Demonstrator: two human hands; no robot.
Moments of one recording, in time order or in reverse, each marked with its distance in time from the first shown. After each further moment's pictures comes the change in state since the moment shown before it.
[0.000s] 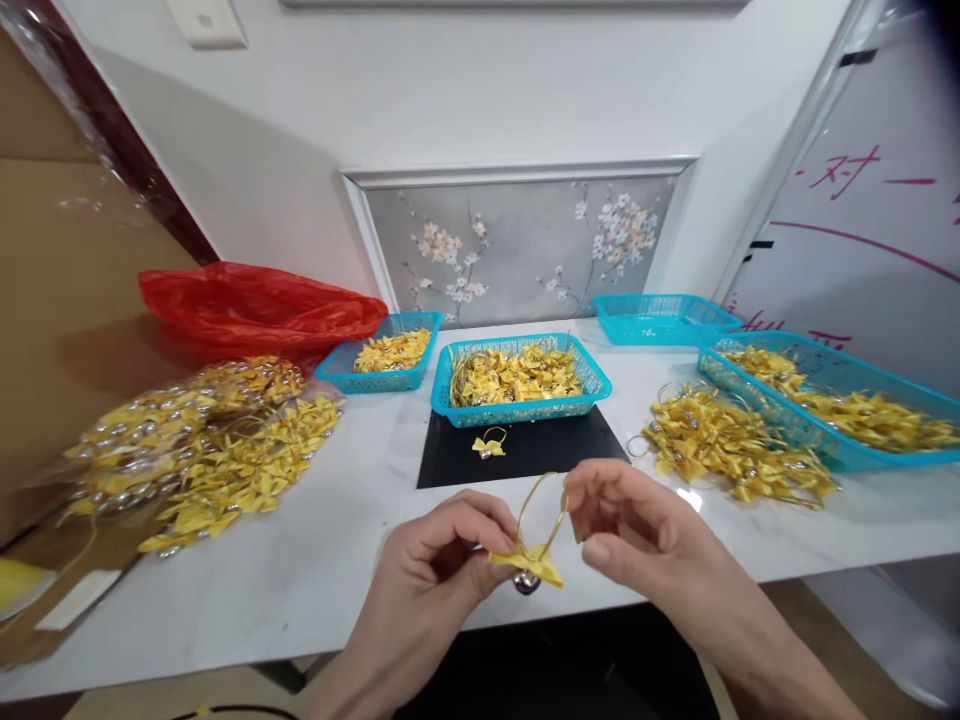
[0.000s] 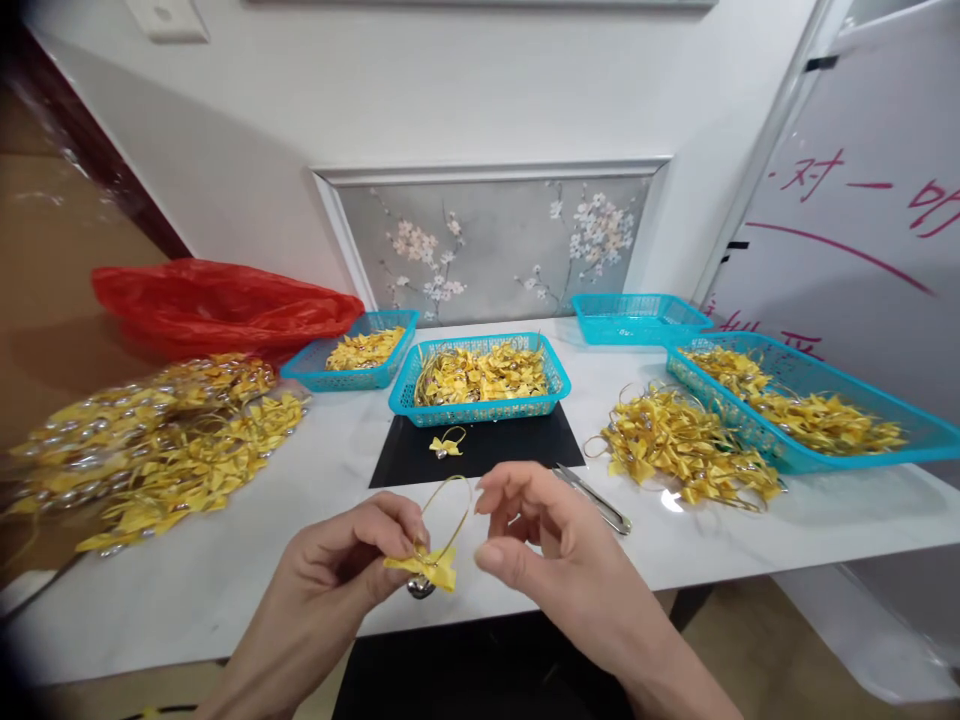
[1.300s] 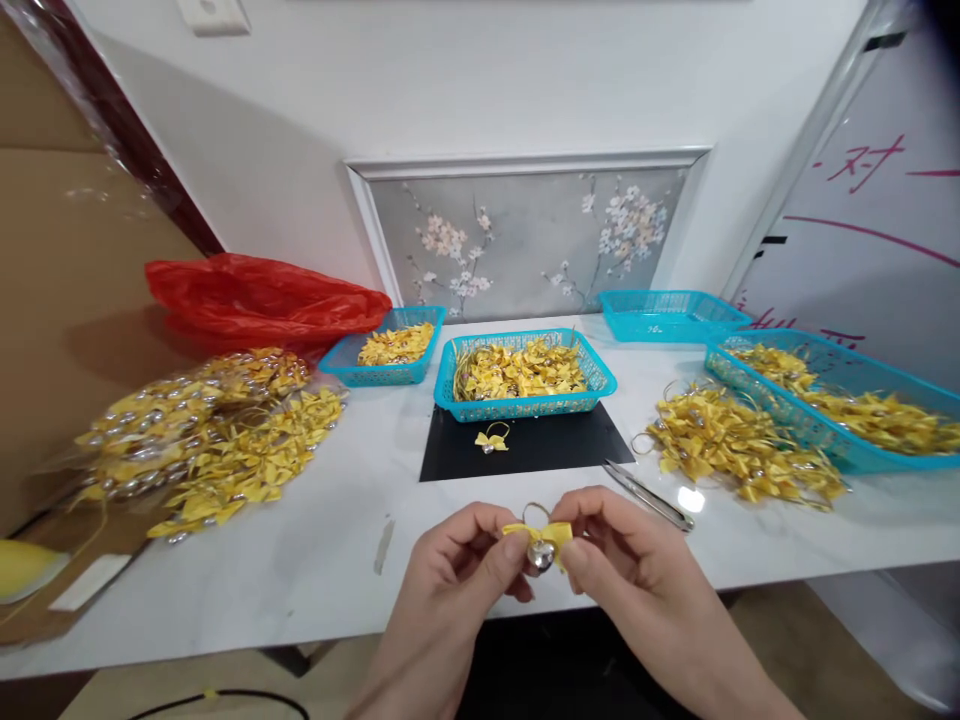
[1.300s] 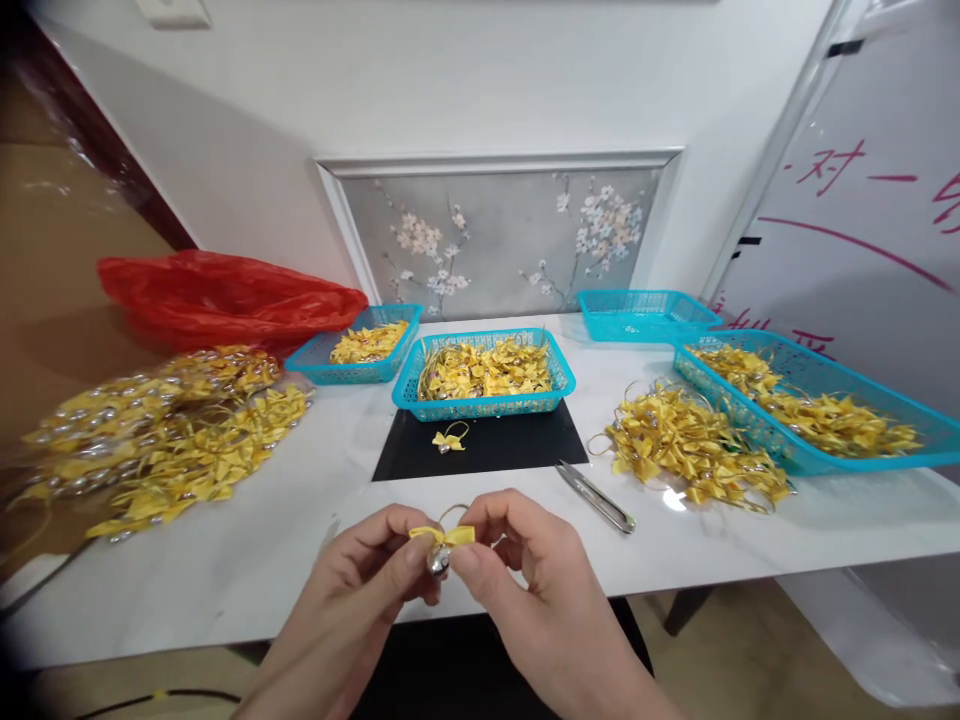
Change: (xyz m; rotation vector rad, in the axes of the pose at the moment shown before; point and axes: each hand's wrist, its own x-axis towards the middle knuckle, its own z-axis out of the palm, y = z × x) left_hand -0.008 -0.010 0.025 -0.107 0.222 -0.249; right_hand -0.007 0.006 0.025 -0.046 0.021 -0.014
